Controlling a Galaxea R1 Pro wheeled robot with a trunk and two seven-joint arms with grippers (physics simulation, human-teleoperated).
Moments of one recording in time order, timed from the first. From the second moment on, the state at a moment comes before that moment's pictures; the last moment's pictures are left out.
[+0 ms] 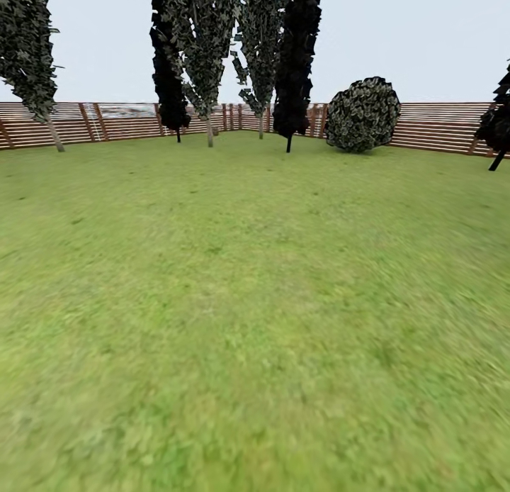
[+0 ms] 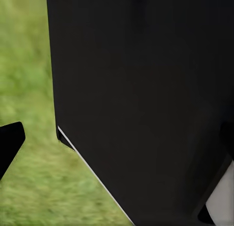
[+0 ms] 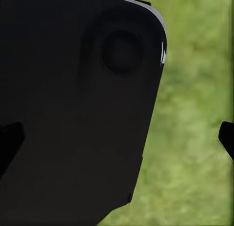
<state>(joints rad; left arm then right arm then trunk) -0.01 -0.02 0.08 -0.04 0.00 0.01 0.00 -0.03 -0.02 0.11 -0.01 0.08 -0.18 0.00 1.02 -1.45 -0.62</state>
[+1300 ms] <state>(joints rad) -0.01 -0.02 0.08 -0.04 0.00 0.01 0.01 -0.03 -0.02 0.11 -0.01 0.08 -0.18 -0.01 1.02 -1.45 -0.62</state>
